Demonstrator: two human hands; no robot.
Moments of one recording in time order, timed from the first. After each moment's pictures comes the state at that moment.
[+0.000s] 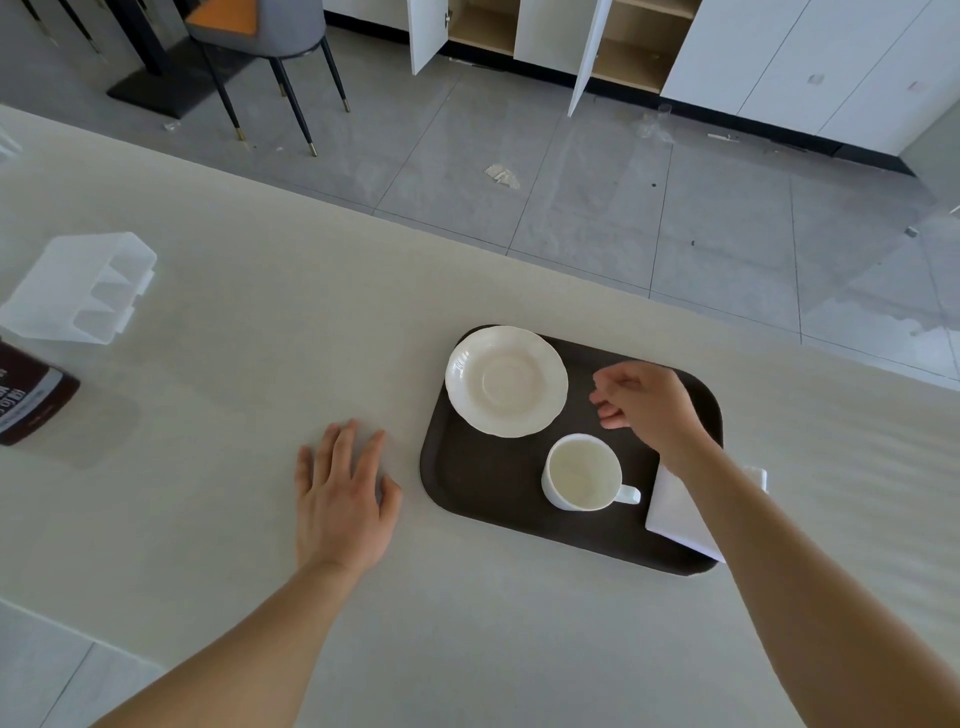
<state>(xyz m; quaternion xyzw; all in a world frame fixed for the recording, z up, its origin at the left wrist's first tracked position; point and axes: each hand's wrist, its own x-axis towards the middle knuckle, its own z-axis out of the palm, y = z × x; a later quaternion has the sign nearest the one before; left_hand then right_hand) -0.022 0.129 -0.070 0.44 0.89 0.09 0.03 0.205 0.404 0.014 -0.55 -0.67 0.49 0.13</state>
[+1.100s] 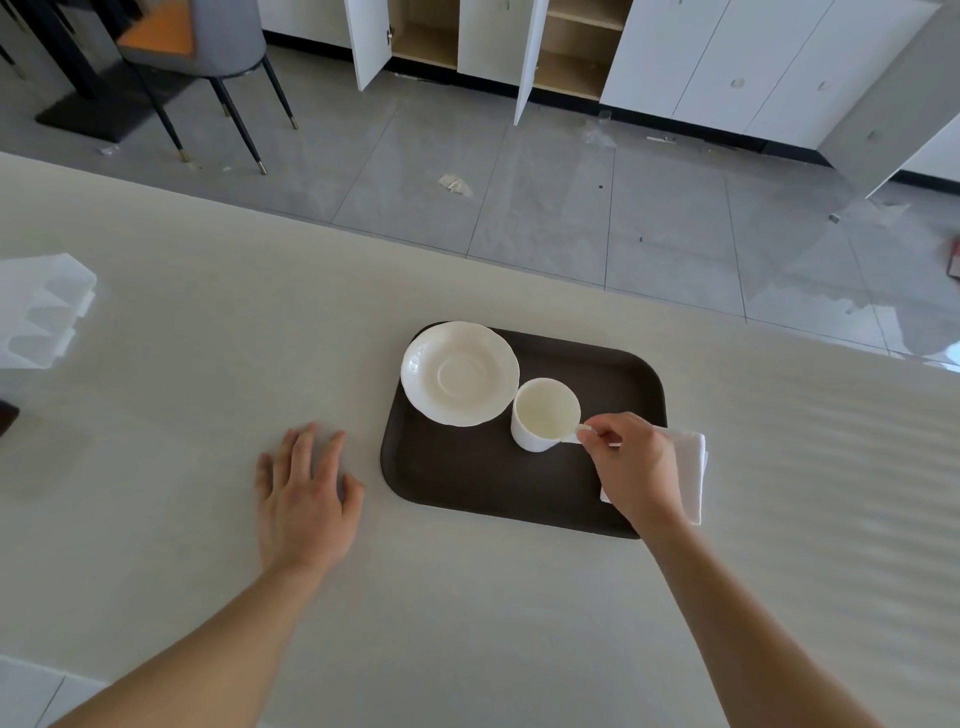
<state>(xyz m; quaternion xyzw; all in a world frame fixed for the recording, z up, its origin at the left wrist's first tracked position) -0.016 0.130 -0.059 0.43 0.89 0.11 0.03 0.268 0.328 -0.001 -0.56 -0.76 0.25 0.22</state>
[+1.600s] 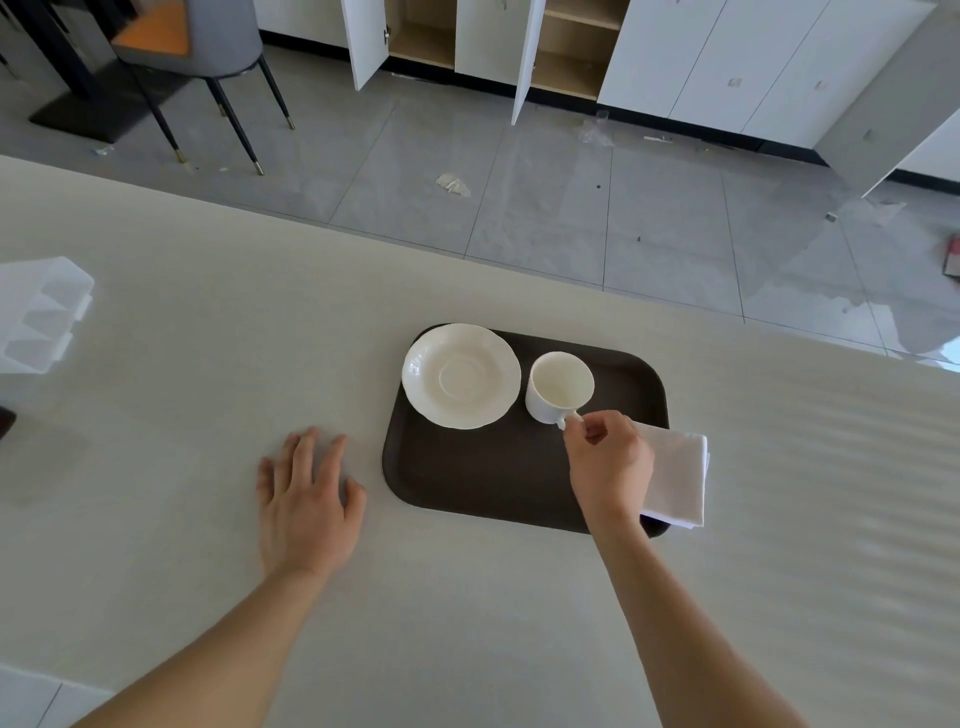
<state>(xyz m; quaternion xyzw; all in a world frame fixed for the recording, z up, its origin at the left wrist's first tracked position) -0.017 0.130 -0.060 0.43 0.89 0.11 0.03 0.225 0.313 -0.008 -0.67 -0.63 0.24 0.30</state>
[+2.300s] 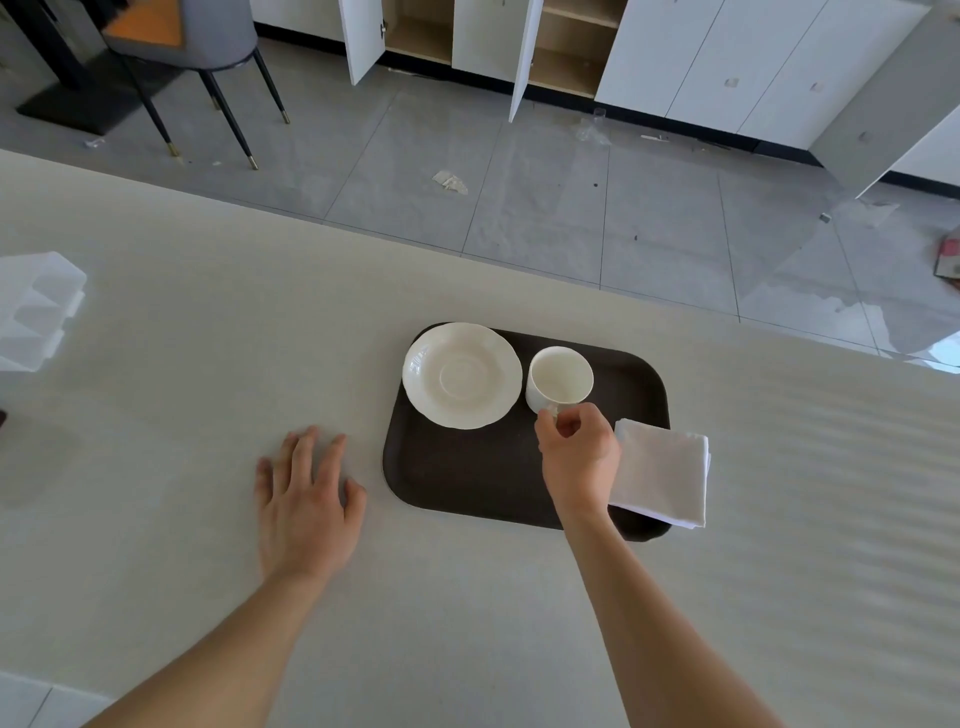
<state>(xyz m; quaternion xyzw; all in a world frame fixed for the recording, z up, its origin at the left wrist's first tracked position) -0.017 0.130 -0.059 0.44 0.89 0.11 0.02 0.193 0.308 -0.016 -0.67 -0.60 0.30 0.32</state>
